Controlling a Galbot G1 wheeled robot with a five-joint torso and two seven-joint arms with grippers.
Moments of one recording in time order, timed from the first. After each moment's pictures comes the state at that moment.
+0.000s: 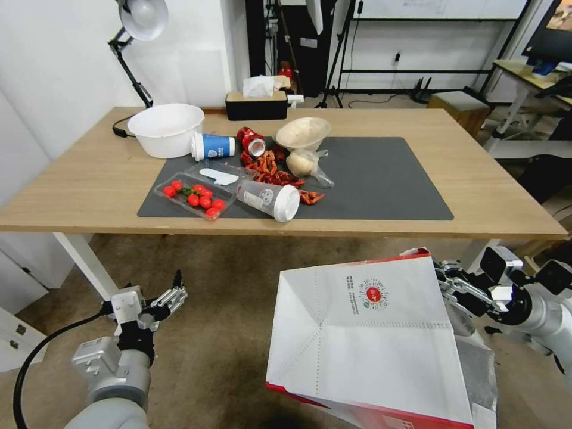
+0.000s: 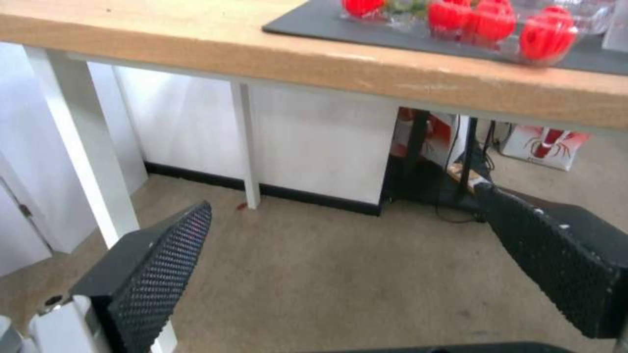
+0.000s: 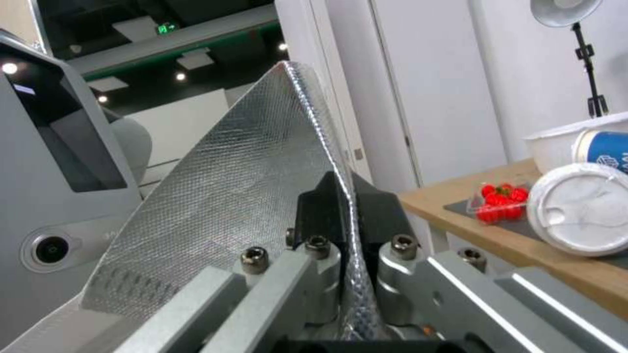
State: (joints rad) left arm 1.80 -1.31 -0.57 -2.39 -0.44 0.25 -0.41; right arm -1.35 0.78 0.69 1.82 1.21 -0.21 -1.41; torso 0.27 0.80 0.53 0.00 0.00
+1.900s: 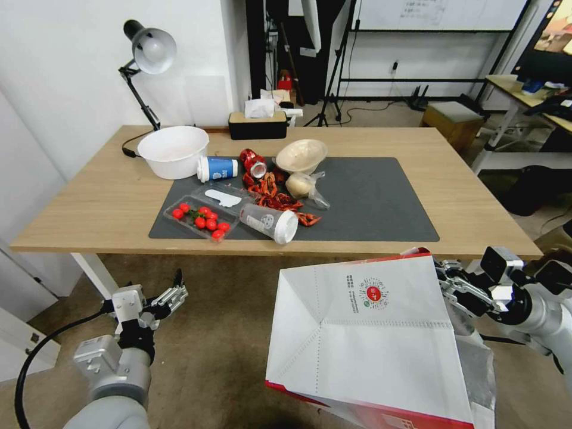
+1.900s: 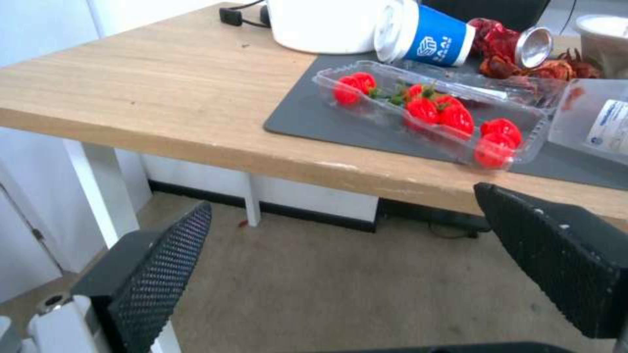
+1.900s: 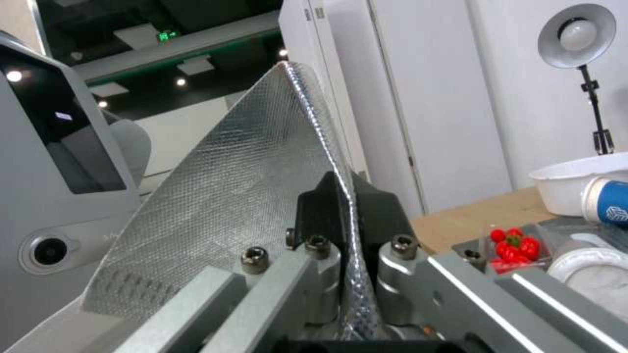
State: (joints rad) left arm 1.80 -1.30 -0.57 -2.38 -0.44 0.25 -0.41; right arm -1.35 0.79 0.69 1.82 1.21 -0.21 -1.41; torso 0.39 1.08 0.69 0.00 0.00
